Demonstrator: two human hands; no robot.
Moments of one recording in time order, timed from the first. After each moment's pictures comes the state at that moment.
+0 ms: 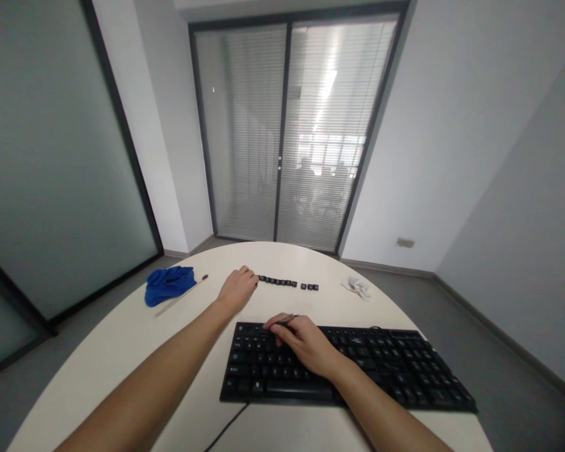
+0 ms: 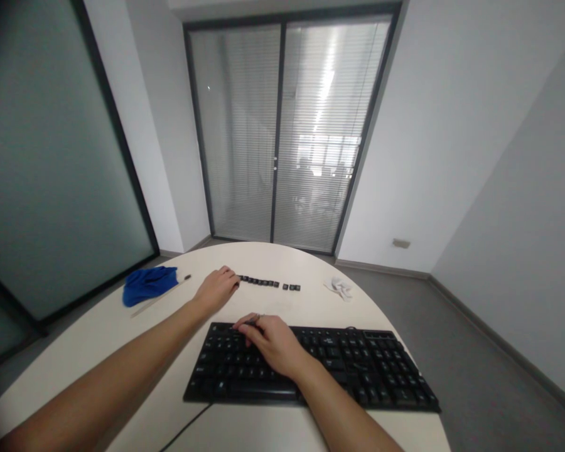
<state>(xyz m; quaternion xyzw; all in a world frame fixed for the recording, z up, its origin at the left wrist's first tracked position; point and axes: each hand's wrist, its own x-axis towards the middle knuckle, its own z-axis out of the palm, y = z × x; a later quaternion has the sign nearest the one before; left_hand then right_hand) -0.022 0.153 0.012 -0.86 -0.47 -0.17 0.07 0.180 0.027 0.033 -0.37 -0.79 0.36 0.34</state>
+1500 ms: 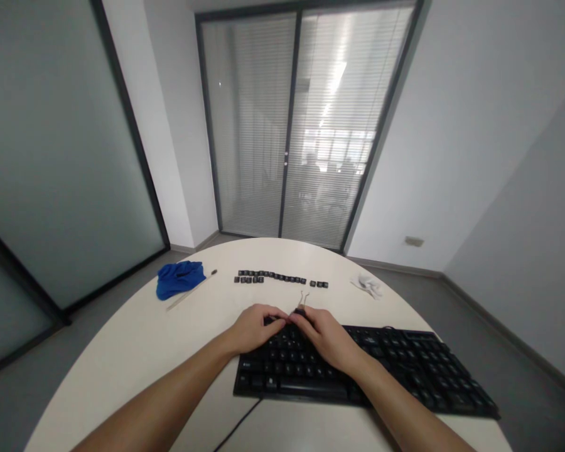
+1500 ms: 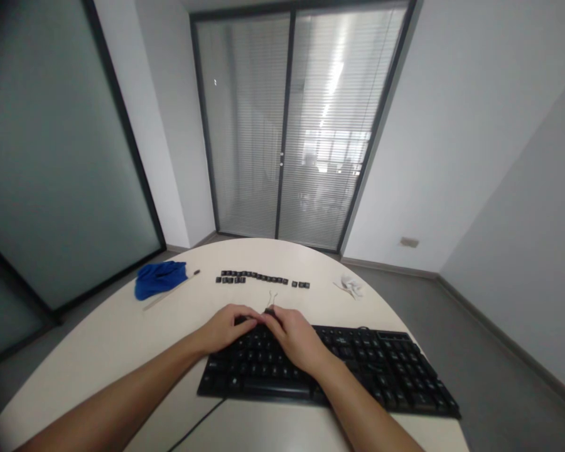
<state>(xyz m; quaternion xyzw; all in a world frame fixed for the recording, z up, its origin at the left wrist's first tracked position) -0.014 0.066 0.009 -0.81 -0.37 -0.28 -0.36 0.191 0.028 0.040 -0.44 -0.80 0.28 0.31</state>
